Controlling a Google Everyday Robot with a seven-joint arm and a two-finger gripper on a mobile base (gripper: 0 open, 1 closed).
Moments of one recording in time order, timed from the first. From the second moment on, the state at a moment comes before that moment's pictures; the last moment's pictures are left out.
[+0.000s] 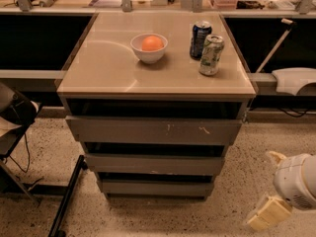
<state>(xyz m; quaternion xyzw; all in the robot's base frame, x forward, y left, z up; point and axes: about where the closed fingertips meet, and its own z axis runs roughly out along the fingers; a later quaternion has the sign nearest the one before) 0.354 -0.241 0.737 -0.47 0.85 0.07 0.22</state>
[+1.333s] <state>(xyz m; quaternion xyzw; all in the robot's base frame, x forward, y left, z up) 0.432 -0.191 0.615 -0.47 0.84 0.13 0.25</state>
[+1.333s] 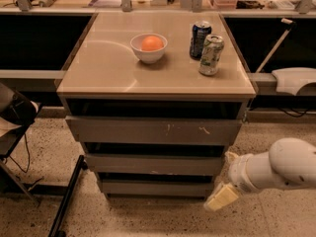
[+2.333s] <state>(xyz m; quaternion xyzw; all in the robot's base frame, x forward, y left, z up) 0.415 -0.149 0.543 -0.46 0.83 0.19 0.24</state>
